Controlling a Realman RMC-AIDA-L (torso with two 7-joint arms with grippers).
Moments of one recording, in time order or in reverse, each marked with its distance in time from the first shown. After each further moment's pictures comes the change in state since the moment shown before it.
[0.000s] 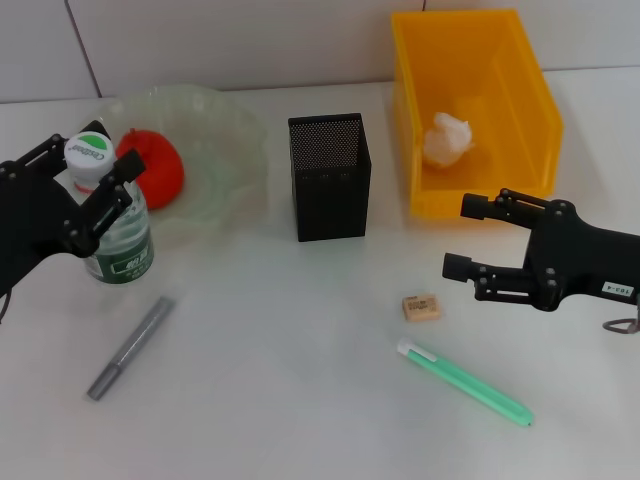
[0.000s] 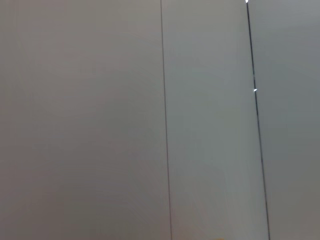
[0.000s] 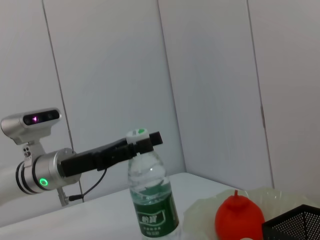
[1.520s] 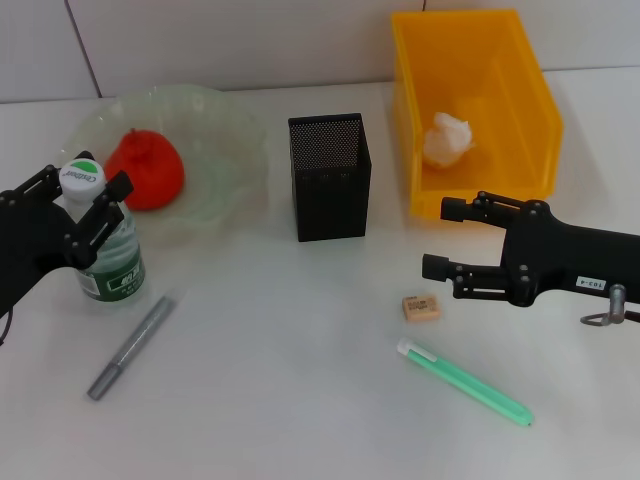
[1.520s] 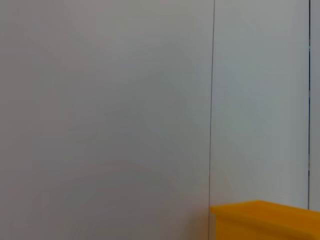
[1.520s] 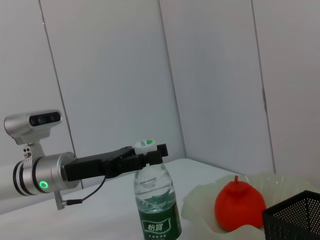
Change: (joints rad) left arm 0.012 -0.025 -0.020 -0.054 -0.009 -0.160 0.033; right arm 0.047 0.000 -0.009 0.036 -0.039 0.055 0.006
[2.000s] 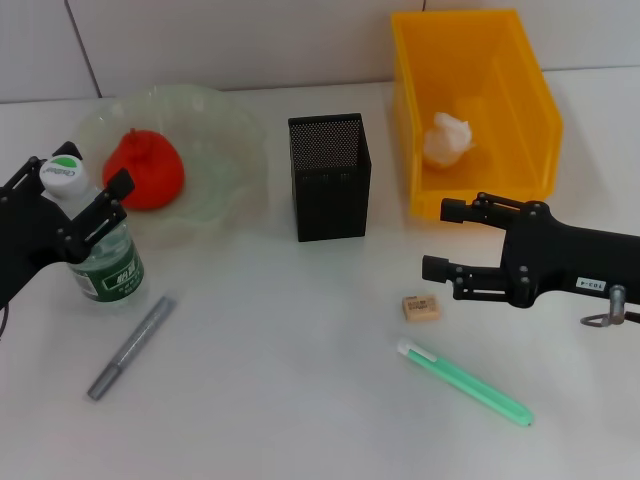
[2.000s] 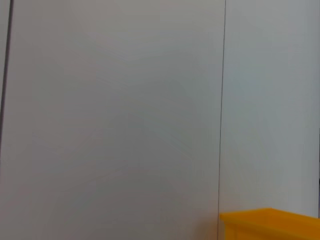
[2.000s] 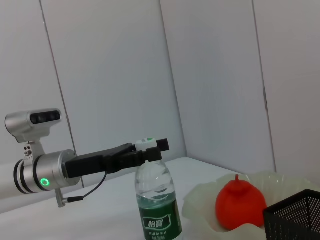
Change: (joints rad) left arm 0.003 -0.003 -0.005 -0.002 -0.025 0.000 -0.002; right arm 0.000 0.000 0.000 0.000 -0.003 -0.001 0.000
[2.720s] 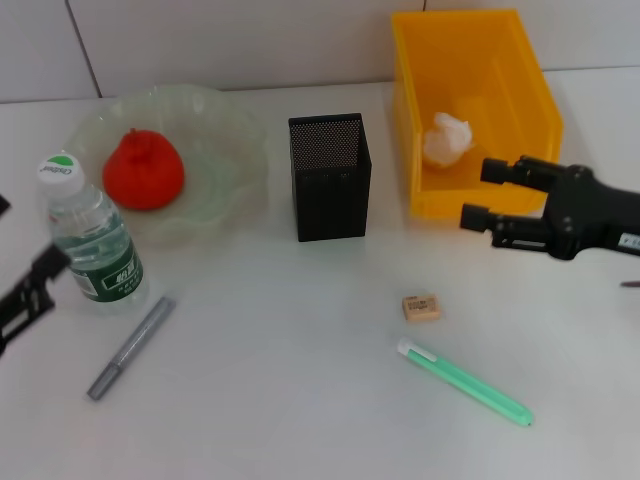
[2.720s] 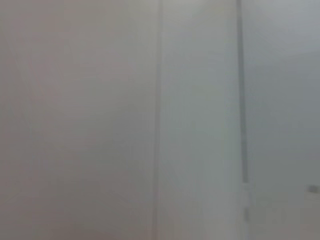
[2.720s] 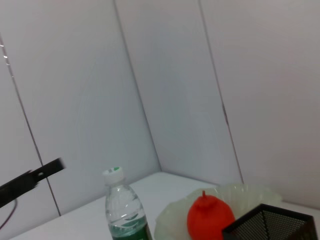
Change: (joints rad) left arm 0.165 0.055 -0.056 0.051 0.080 0.374 -0.001; right arm -0.012 -0.013 0.074 -0.106 0.008 -0.026 0.194
